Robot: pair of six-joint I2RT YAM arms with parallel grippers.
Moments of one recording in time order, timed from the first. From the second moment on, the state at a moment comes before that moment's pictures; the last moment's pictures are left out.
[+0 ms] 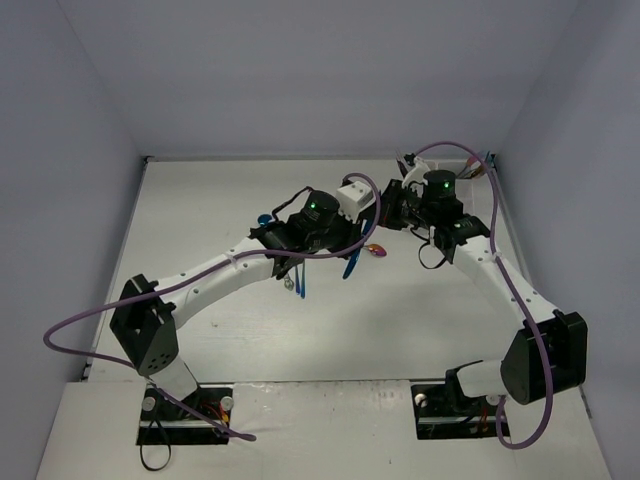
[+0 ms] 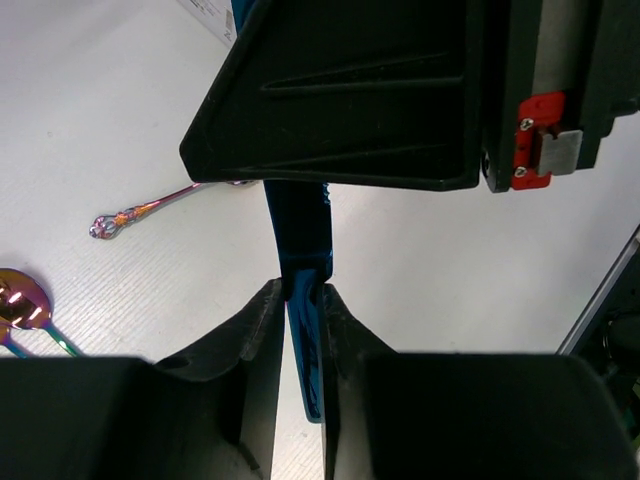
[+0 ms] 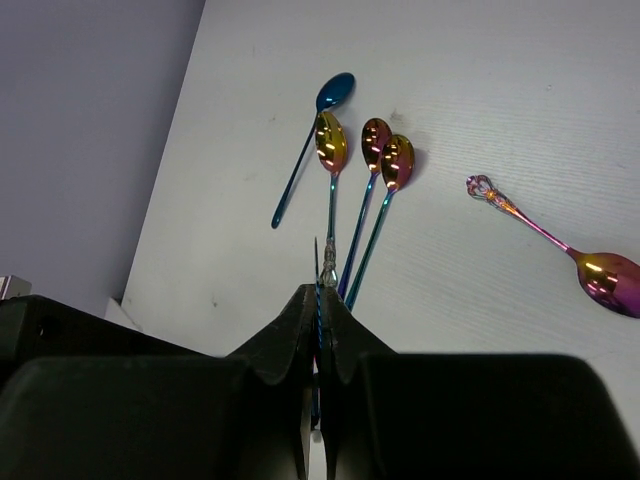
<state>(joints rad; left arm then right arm) -0.86 1.62 1.41 -0.28 0.10 -0.21 0.28 1.35 1.06 -0.17 -0.49 0.55</state>
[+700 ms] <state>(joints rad) -0.50 1.41 1.16 -0.42 -0.05 -0.27 0.14 1.51 1.53 -0.20 -0.13 0.12</state>
